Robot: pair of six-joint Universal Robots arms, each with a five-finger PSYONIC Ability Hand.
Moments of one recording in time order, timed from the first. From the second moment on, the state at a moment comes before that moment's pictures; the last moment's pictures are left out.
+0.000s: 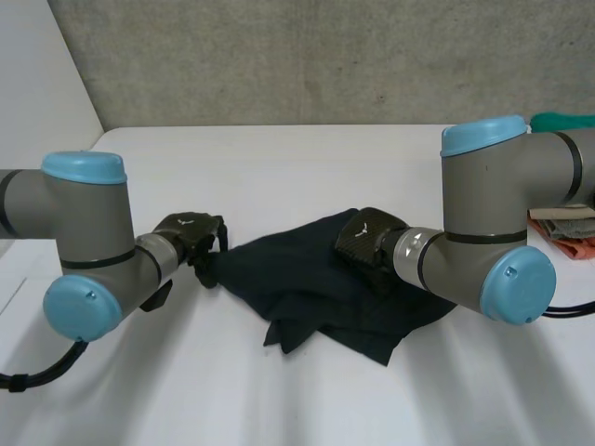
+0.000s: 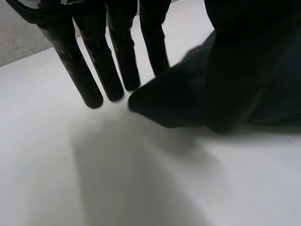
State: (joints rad) left arm 4.33 -2.22 -1.29 3.01 -1.49 3.30; right arm 2.09 -0.83 1.01 0.44 1.31 2.31; left_hand 0.71 0.68 0.68 0.68 0.50; right_hand 0.57 0.68 0.68 0.68 0.48
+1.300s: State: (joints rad) left arm 3.99 -1.73 -1.39 3.01 -1.53 3.46; right arm 1.99 -0.49 0.52 0.28 0.90 2.53; left_hand 1.14 1.20 1.20 1.20 0.98; right_hand 0.95 1.15 1.13 1.14 0.89
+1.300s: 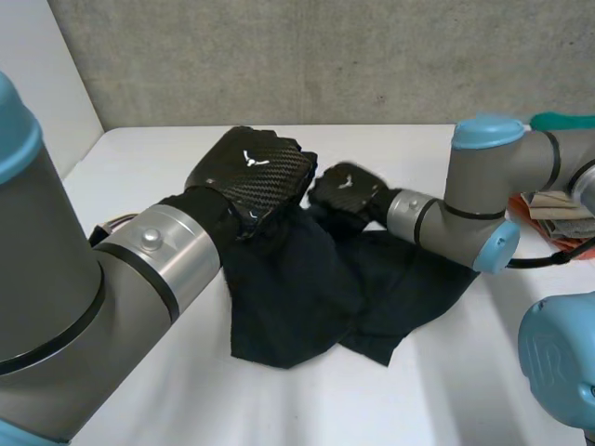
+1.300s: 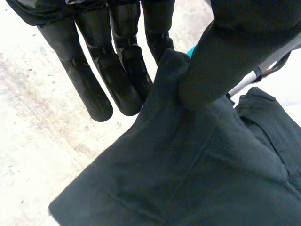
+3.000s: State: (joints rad) left arm 4.26 -2.40 -0.70 3.55 -1.60 3.74; right arm 2.02 -0.77 0.83 -0.37 1.45 2.66; left_hand 0.28 0.40 0.41 0.40 0.21; right_hand 0.23 0.28 0.29 0.29 0.13
